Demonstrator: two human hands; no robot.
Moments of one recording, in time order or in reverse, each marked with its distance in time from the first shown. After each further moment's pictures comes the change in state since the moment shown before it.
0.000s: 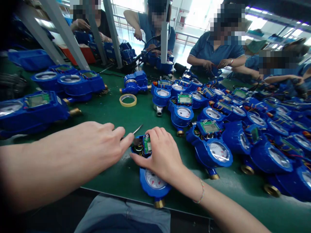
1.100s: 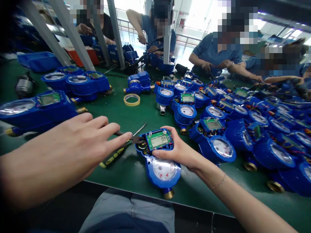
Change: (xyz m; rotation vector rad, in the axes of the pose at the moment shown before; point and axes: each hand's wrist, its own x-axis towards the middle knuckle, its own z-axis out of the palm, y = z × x) left_hand -0.037 -0.010 0.014 0.252 0.054 -0.086; right_hand -0.016 0.040 -0.006 0.986 -0.307 0.426
